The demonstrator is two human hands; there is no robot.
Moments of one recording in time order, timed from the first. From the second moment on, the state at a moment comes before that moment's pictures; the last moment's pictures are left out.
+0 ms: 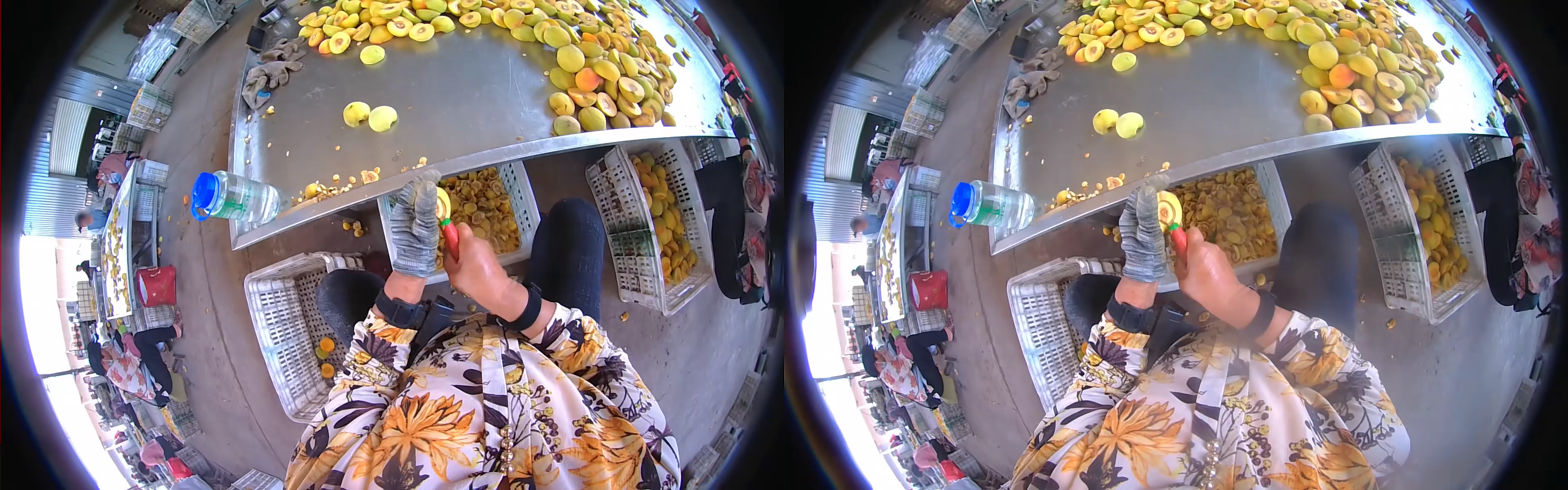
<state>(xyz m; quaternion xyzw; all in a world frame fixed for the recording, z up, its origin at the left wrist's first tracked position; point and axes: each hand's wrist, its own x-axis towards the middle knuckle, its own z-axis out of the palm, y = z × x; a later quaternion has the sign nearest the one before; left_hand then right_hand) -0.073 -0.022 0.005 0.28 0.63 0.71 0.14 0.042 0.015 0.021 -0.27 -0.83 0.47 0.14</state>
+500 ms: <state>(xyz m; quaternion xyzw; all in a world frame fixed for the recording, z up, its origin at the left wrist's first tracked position) -0.101 -0.025 0.004 0.00 0.51 0.77 0.38 0.027 0.026 0.016 -0.20 -0.83 0.50 0.14</state>
